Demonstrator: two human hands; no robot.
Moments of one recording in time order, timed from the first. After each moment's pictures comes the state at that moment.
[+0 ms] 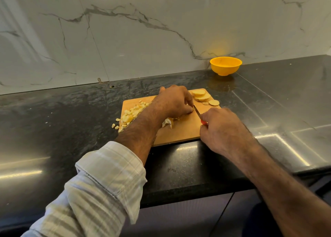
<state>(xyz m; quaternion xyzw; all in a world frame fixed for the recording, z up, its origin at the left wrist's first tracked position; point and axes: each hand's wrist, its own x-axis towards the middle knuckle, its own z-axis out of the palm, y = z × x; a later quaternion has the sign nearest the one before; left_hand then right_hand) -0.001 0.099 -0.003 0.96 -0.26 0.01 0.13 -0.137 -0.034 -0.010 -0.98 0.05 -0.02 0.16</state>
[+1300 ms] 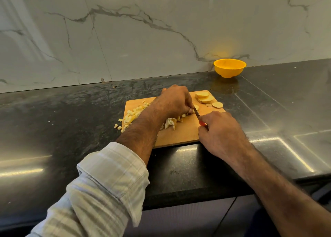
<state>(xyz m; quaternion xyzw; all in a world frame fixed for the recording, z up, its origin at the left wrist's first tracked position) 0.011 0.106 -0.006 0.95 -0.27 0.00 0.16 -0.130 -0.026 -0.022 -0.98 0.04 -0.07 0.20</state>
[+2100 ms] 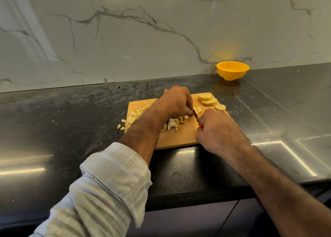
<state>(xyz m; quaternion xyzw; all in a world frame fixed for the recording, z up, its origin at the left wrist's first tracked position) 0.016 0.112 -0.006 0.95 -0.27 0.00 0.17 -0.124 -0.011 -0.006 -0.99 0.03 -0.04 0.15</state>
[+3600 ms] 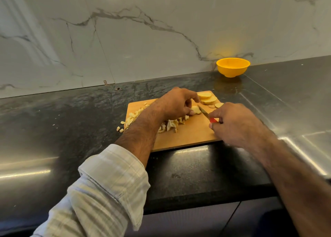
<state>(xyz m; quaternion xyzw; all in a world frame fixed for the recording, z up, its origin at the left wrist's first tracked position) 0.012 0.114 -0.005 0.92 -0.32 -0.05 0.22 -0.117 -0.059 0.002 -0.98 0.06 0.00 0.19</state>
